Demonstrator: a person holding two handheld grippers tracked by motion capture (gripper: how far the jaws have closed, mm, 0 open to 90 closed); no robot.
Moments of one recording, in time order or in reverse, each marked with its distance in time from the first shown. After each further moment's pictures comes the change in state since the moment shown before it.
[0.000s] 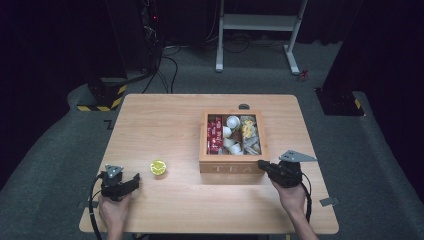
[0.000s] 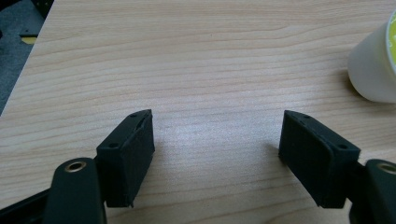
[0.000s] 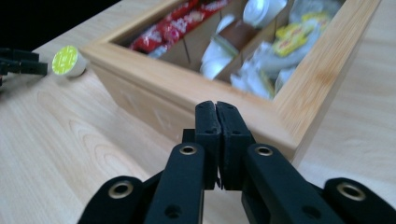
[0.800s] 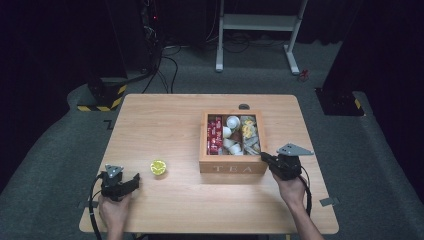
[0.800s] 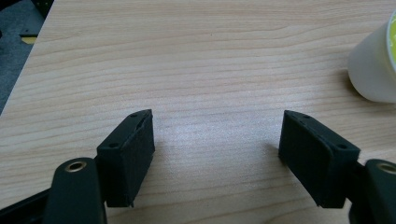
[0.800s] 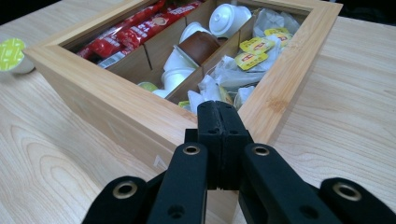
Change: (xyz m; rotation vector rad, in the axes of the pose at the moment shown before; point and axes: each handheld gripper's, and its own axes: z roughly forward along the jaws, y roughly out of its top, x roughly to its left) left arm 0.000 0.000 0.000 0.000 0.000 -0.002; right arm -0.010 0.012 0.011 0.010 -0.121 -0.068
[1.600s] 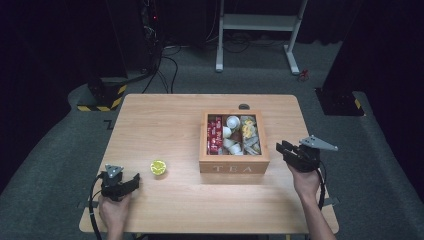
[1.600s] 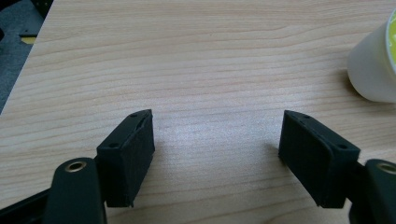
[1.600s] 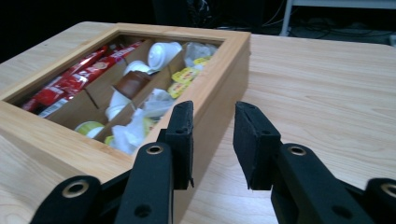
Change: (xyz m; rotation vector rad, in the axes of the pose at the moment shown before) left arm 0.000 0.000 0.000 -0.001 -0.001 0.000; right arm -0.047 0.004 -0.022 -0.103 -0.095 0.127
